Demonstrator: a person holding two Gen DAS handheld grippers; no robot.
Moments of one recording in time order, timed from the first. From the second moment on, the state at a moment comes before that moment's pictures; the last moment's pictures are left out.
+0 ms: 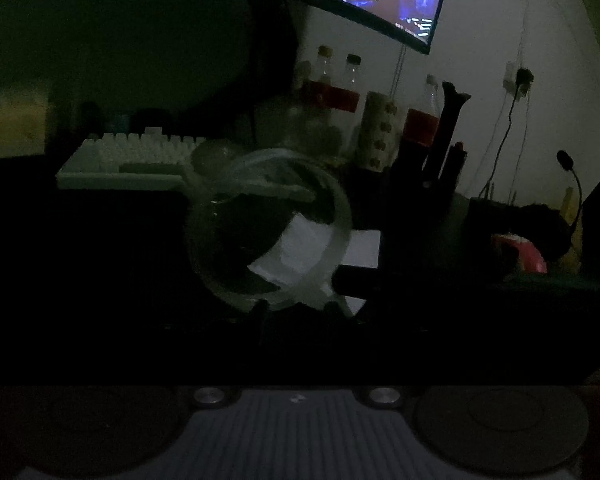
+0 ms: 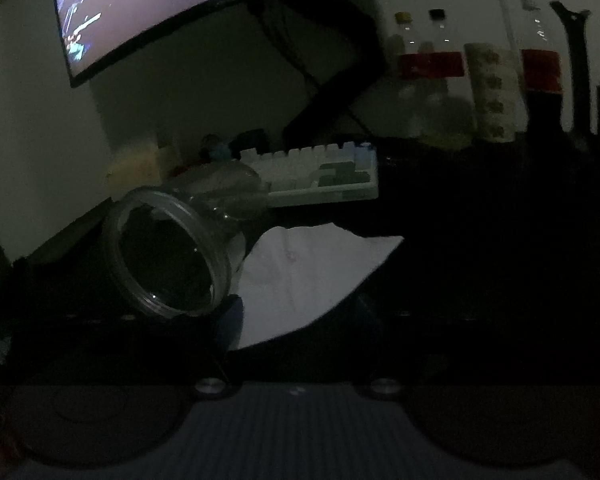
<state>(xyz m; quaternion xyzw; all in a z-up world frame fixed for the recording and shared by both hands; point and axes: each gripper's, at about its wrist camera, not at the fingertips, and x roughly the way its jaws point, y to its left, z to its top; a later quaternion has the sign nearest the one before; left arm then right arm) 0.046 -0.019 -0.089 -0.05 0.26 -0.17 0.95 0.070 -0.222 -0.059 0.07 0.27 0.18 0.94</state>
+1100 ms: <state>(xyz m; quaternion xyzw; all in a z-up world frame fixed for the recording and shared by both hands) -0.032 -0.015 -0.010 0.07 0.32 -0.03 0.94 0.008 -0.197 0.020 -0.02 0.37 0.12 0.92</state>
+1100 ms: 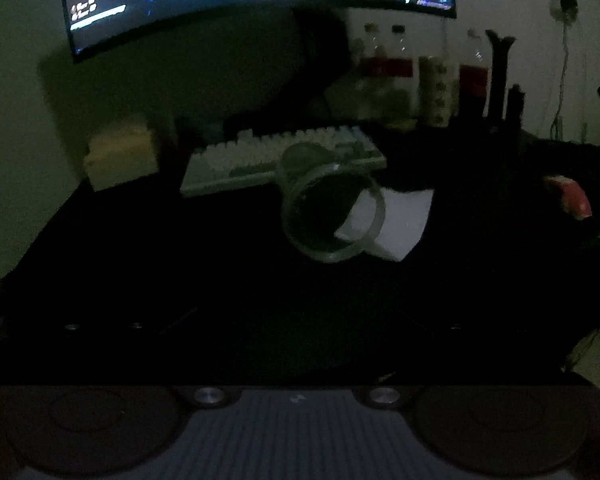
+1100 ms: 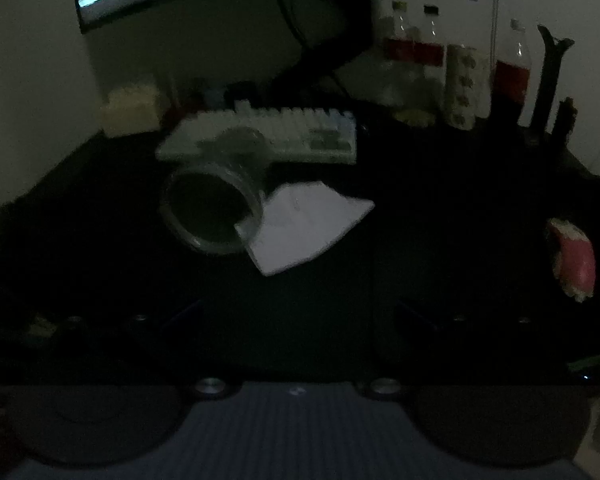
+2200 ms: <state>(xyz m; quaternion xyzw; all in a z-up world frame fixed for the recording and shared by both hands) 0.045 -0.005 -0.034 0.02 0.46 0.02 0.89 0.052 -0.198 -0.004 0.02 0.46 0.08 0.88</state>
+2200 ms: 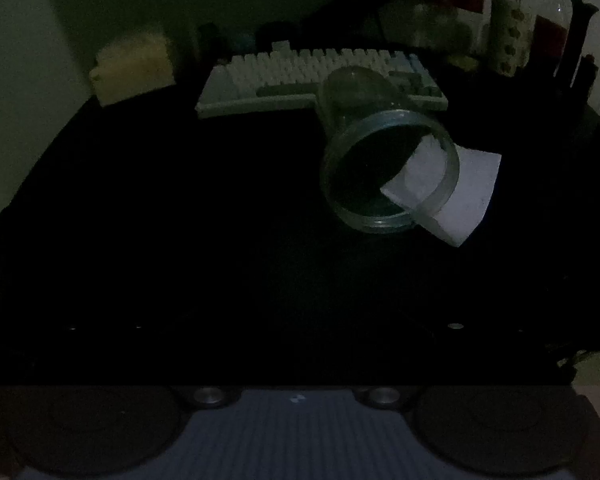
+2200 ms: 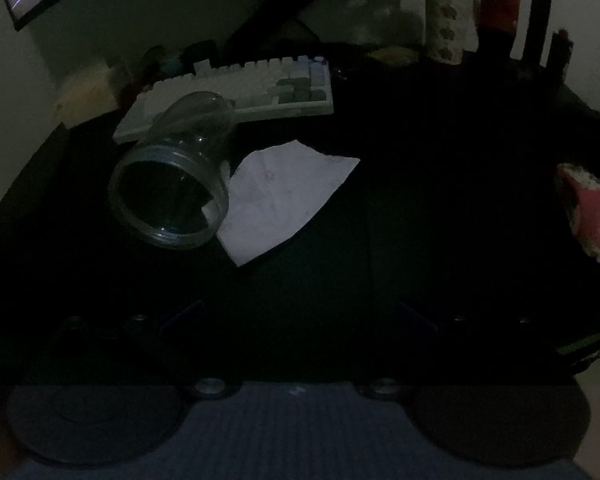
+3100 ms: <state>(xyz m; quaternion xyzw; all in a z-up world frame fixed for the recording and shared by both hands) 0.041 0.008 -0.030 0.00 0.46 0.03 0.89 0.051 -0.195 -0.010 0.01 0.45 0.08 0.89</state>
